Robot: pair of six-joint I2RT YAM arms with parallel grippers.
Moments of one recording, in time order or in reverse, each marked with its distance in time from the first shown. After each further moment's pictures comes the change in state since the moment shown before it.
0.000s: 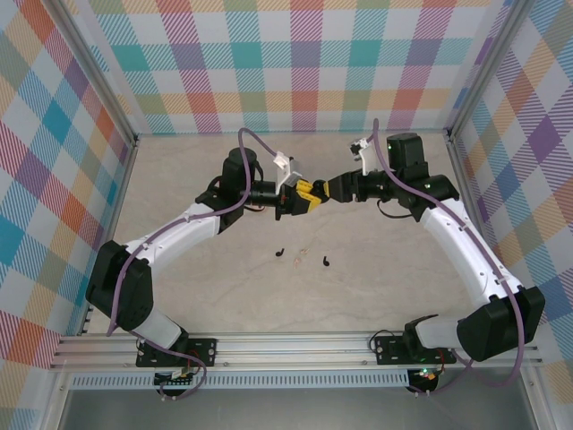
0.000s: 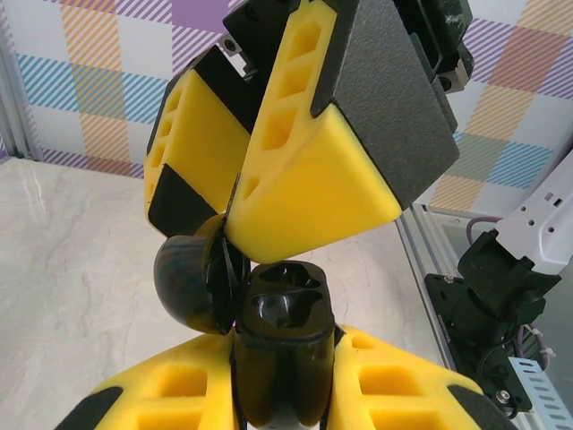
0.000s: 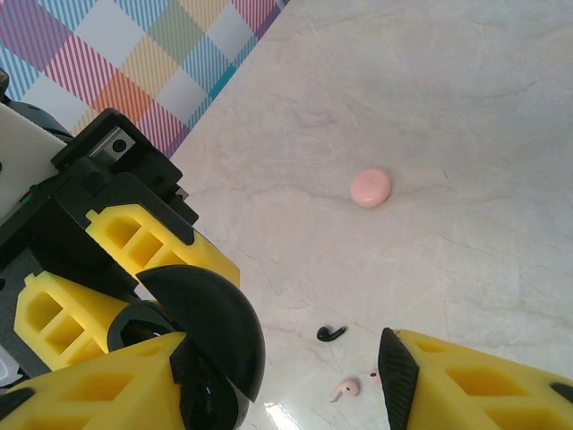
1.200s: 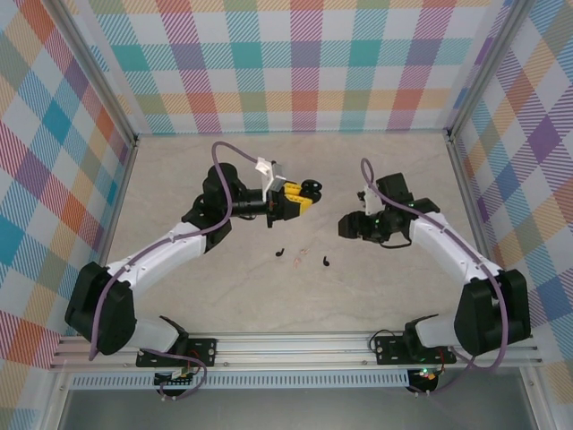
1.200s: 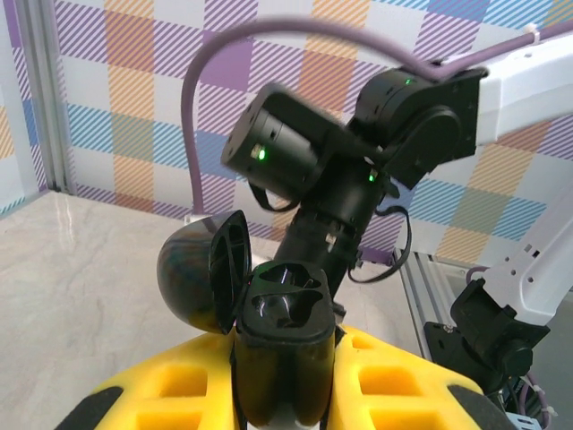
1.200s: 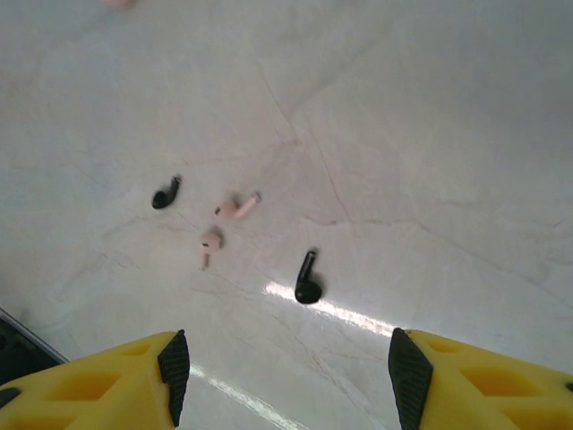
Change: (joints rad) left arm 0.003 -0.174 -0.200 0.223 -0.082 -0.183; right arm -0.016 0.043 -0.359 -0.079 0.211 0.181
